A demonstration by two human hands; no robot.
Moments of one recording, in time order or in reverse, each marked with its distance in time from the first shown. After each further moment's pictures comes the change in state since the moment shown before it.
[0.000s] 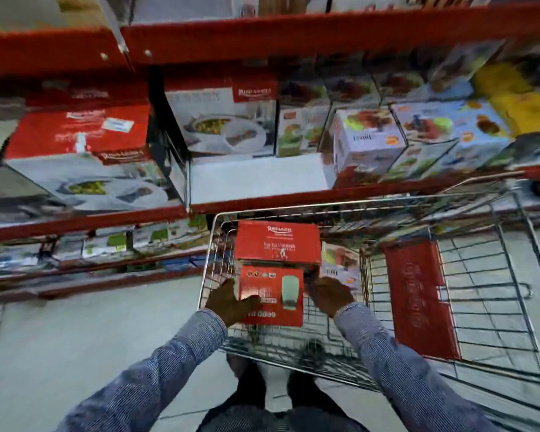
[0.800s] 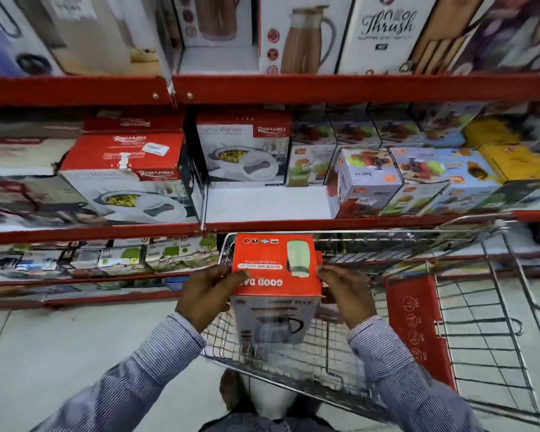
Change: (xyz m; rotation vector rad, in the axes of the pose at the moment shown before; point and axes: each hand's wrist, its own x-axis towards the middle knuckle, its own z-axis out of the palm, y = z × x) left_hand -0.097 0.058 -0.069 -0.555 0.199 0.208; right_hand -0.090 -0.046 -0.067 0.870 0.259 -0.266
